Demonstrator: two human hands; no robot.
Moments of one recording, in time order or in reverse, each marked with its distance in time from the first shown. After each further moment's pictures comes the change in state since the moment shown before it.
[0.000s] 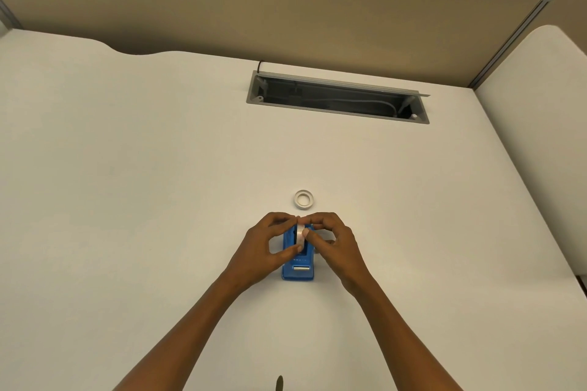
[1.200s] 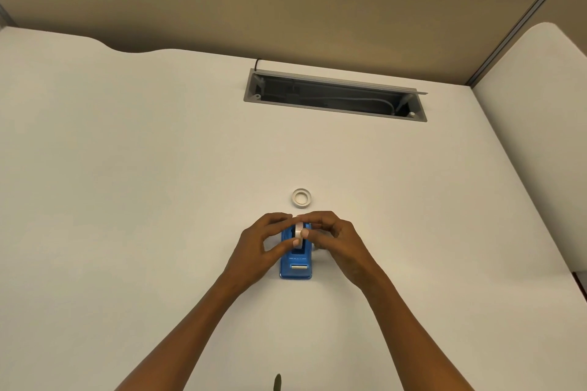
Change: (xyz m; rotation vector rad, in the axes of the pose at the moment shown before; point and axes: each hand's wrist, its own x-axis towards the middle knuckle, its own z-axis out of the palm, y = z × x) left_hand -0.003 -0.003 0.001 -0.063 0.030 -0.002; right_hand 0.006 -0.004 -0.014 0.167 -0.181 0.114
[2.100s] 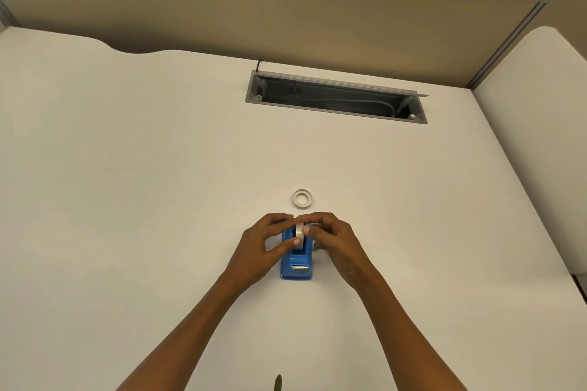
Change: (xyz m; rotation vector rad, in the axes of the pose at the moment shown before) left_hand 0.001 0.001 0.001 0.022 -0.012 -0.042; right_hand 0.001 0.001 0.006 0.033 0.048 0.030
